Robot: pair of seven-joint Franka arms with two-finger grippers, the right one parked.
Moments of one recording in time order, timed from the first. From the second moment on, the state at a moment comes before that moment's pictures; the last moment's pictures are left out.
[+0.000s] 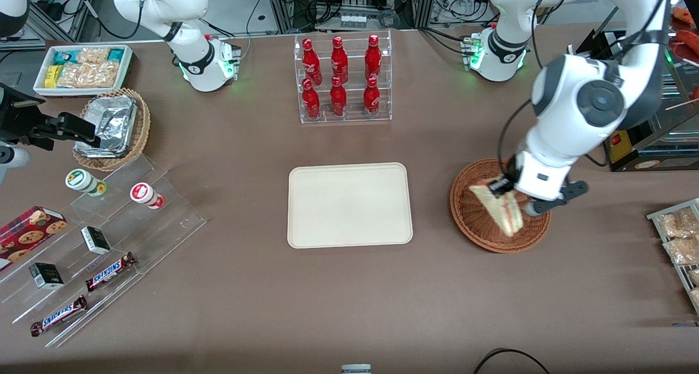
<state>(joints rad) 0.02 0.15 -0.37 -1.86 0.00 2.06 -0.69</state>
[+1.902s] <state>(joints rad) -0.32 0.80 -0.61 -1.54 0.38 2.19 -0.87</state>
